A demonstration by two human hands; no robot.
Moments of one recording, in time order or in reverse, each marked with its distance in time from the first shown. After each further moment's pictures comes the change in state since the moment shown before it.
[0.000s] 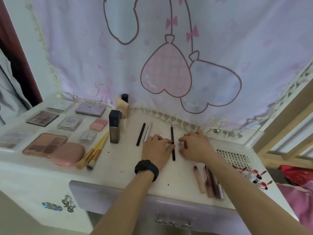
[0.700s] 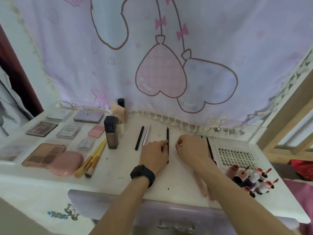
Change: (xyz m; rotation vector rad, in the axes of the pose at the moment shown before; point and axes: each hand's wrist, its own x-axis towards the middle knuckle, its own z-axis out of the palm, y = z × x) left_hand -0.004 0.008 -0.014 -0.139 -0.005 -0.013; right_hand -0.002 -0.022 0.011 0.151 0.216 0.161
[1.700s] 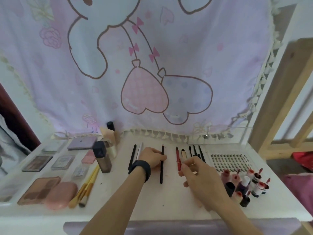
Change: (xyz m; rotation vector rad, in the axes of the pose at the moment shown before) left_hand 0.056 0.015 -0.005 -0.324 -0.305 -0.415; right_hand -0.091 0.031 -0.033 0.866 -0.004 0.172
